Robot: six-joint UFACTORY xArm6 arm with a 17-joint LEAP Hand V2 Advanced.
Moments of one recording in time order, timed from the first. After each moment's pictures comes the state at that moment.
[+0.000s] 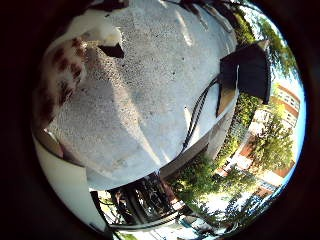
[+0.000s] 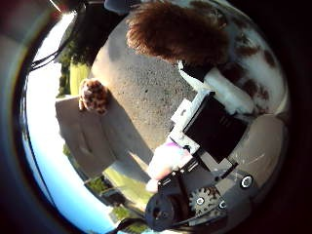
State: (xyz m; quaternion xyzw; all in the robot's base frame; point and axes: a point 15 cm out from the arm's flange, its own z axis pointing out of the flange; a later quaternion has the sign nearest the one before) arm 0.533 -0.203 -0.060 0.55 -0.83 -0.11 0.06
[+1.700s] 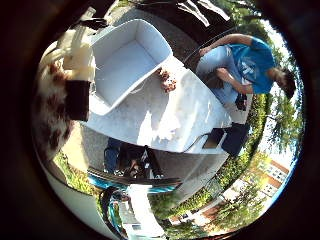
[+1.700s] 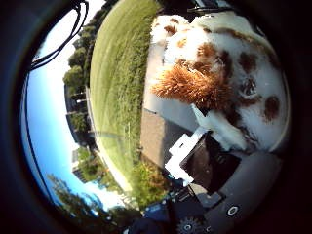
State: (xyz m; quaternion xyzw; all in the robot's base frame) arm 0.517 0.274 0.201 0.82 -0.56 -0.11 -0.01
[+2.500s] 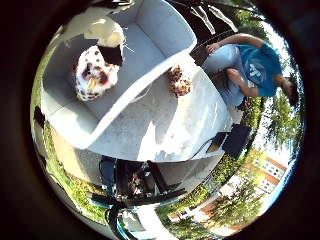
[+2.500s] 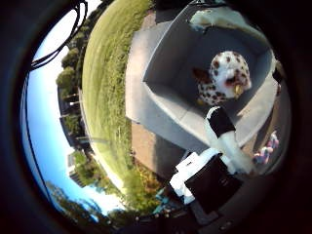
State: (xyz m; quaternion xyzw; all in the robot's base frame) arm 0.514 0.261 0.117 0.81 -0.57 -0.11 0.06
